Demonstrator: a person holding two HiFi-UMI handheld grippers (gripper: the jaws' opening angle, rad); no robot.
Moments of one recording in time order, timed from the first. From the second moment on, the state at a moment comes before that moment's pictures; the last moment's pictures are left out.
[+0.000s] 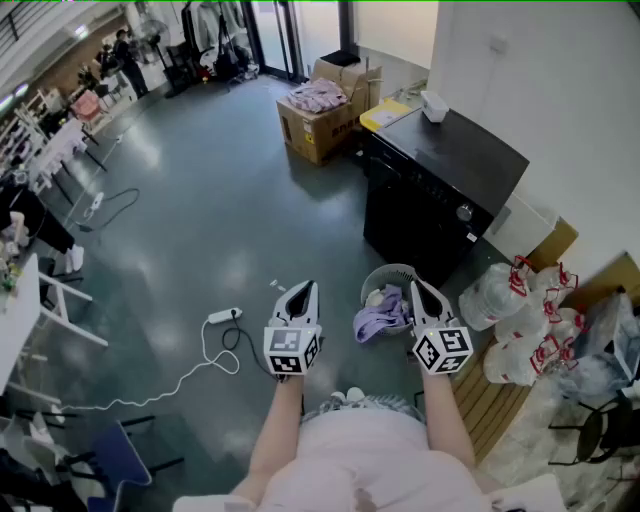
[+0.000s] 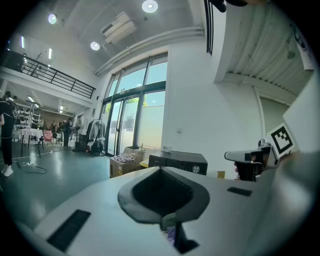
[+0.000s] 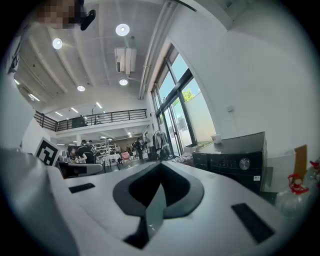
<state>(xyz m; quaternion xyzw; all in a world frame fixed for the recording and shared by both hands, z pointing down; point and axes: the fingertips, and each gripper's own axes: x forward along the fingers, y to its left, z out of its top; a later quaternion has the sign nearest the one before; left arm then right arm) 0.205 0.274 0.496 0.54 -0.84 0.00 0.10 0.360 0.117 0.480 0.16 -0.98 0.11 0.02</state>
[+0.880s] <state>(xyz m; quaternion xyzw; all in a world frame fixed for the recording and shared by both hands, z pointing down) 0.207 0.264 0.504 0.54 -0.83 0.01 0.11 0.361 0.113 0.489 0.16 -0.98 0.13 0.03</state>
